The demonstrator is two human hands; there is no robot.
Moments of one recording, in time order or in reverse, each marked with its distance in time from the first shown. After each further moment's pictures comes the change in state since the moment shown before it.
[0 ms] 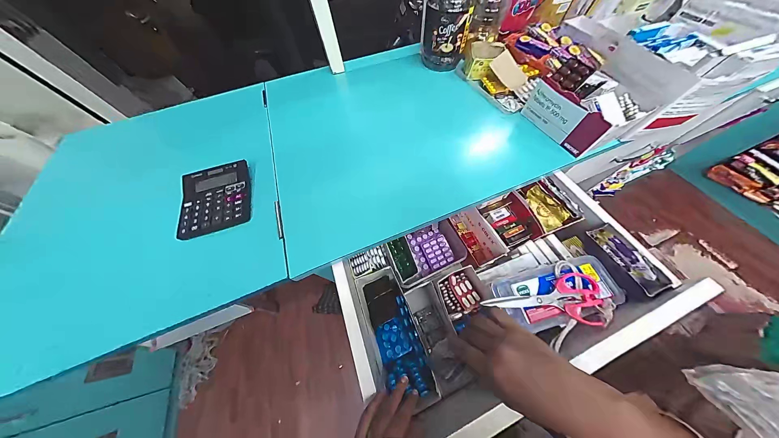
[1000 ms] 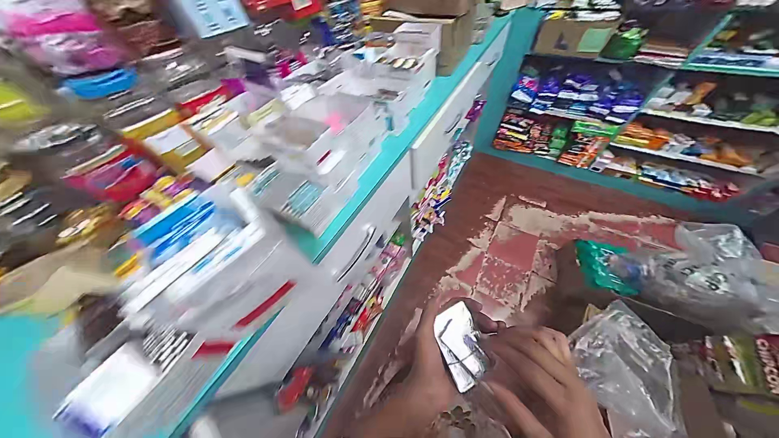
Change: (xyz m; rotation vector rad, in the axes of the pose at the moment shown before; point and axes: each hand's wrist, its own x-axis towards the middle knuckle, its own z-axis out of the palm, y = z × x) left_hand 0.620 0.405 0.270 -1.844 -0.675 -0.532; right_hand -0.434 0.356 -0.127 0.037 0.729 1.017
